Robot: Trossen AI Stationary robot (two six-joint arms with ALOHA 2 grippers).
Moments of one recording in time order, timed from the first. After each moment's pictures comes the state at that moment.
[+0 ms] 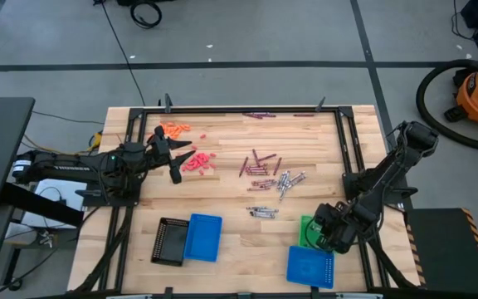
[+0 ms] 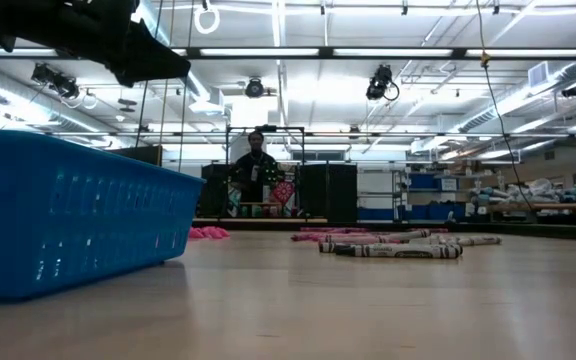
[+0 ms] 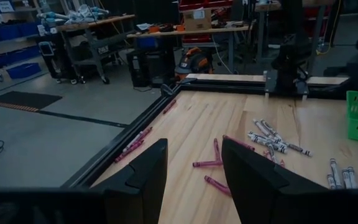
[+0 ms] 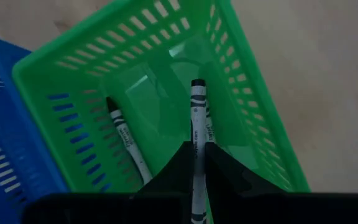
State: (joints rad) left arm 0.05 0.64 0.39 0.15 -0.39 0.06; right arm 0.87 1.34 0.70 -0.73 0.16 1.53
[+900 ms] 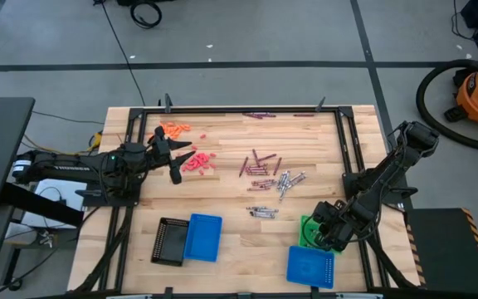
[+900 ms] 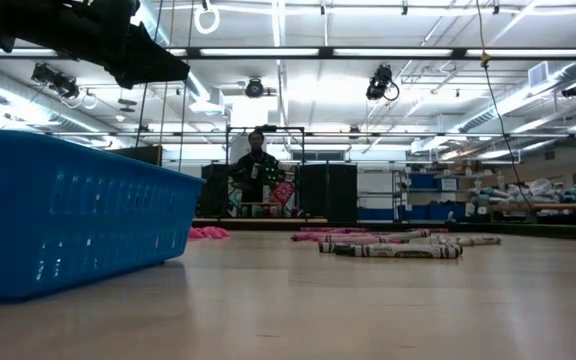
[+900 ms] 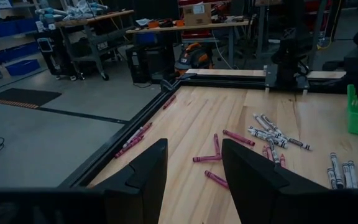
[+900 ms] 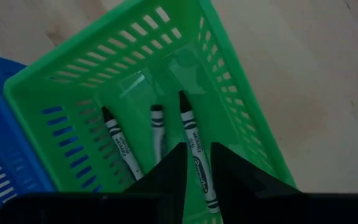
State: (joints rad) left arm 0.05 0.64 0.39 0.13 -0.39 0.06; right arm 0.85 1.34 0.70 -0.73 0.15 1.52
